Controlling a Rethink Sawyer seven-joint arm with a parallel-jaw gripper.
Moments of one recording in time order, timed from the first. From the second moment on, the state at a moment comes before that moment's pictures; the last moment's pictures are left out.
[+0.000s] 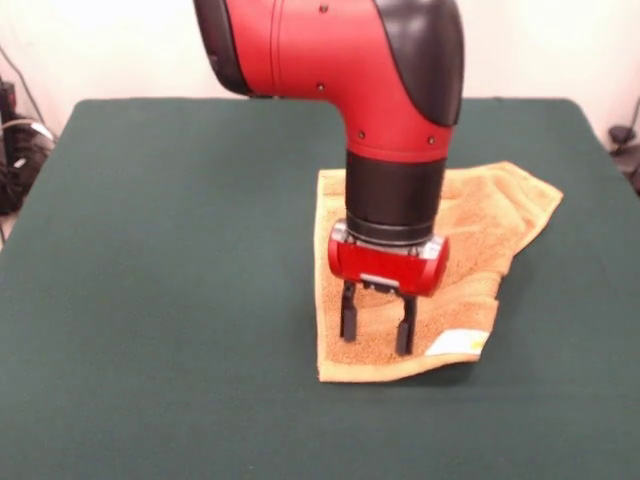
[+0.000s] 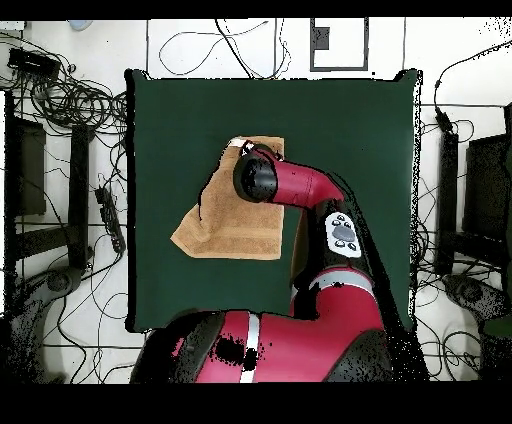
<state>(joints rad) -0.14 -0.29 0.00 1.34 0.02 0.21 1.98</state>
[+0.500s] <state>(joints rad) -0.18 -0.26 0.05 1.27 -0.04 0.21 1.98</state>
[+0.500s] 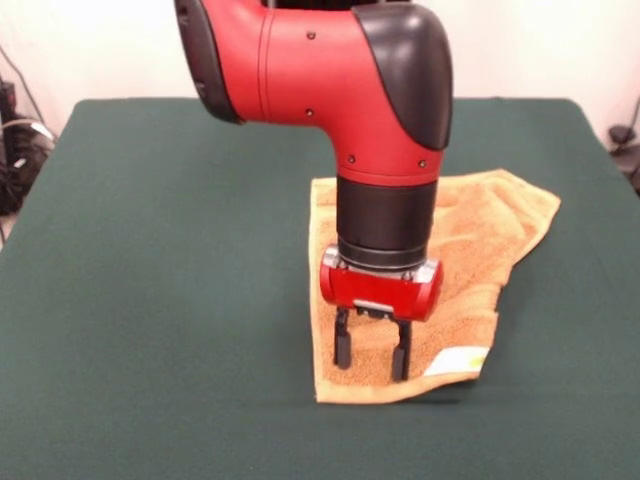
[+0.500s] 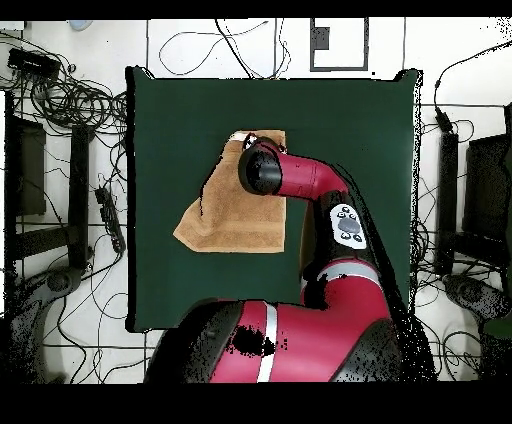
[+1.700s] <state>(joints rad) -0.22 -0.23 0.09 1.20 -0.09 0.21 1.98</state>
